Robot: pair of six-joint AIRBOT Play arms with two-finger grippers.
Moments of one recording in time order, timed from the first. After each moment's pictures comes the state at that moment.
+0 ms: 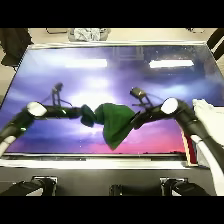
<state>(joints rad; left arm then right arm) -0.21 -1.17 0.98 0.99 -0.82 -1.44 0.26 -1.19 1.05 -1.08 1.05 0.86</state>
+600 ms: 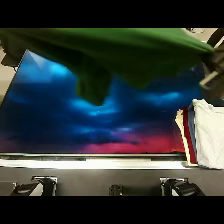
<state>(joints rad) 0.17 -0.76 1.57 1.13 -0.87 -1.46 0.19 -0.78 1.62 -1.57 1.21 0.90</state>
